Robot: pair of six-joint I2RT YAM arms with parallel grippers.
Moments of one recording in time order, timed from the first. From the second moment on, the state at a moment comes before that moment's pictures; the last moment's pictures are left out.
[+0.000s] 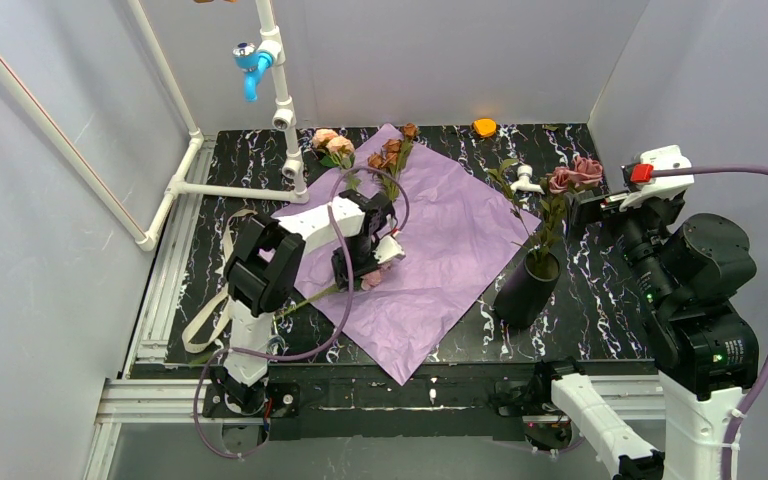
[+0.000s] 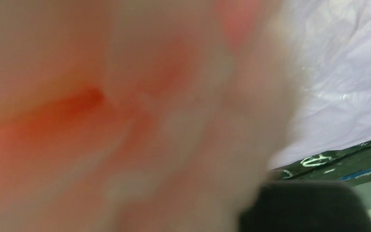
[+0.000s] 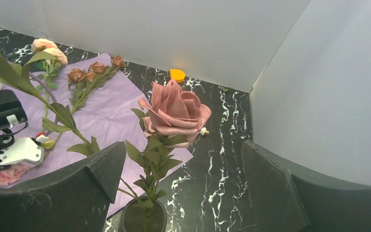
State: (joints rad) left arm -0.67 2.04 1.48 -1.12 -0.01 0.50; right arm 0.21 0.73 1.49 -0.81 0.05 -0.21
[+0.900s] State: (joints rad) left arm -0.66 1.28 2.08 -0.78 0.52 -0.11; right arm 0.21 0.69 1.46 -0.77 0.12 -0.16
